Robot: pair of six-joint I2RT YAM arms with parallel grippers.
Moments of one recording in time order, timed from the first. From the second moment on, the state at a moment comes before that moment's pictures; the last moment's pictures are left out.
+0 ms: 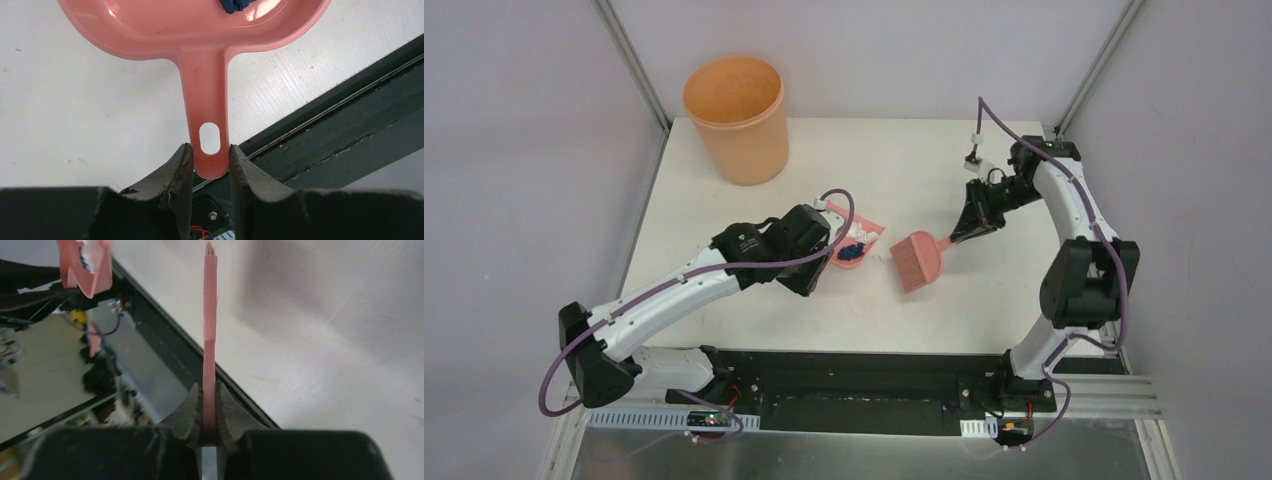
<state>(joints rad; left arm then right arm) -0.91 1.25 1.18 -1.02 -0.10 -0.30 0.00 1.68 1.55 -1.37 -0.75 -0.29</state>
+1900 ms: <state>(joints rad) -0.72 1.53 1.56 -0.85 -0.18 -0.28 -0.02 1.28 1.07 -0.99 -0.77 -0.15</state>
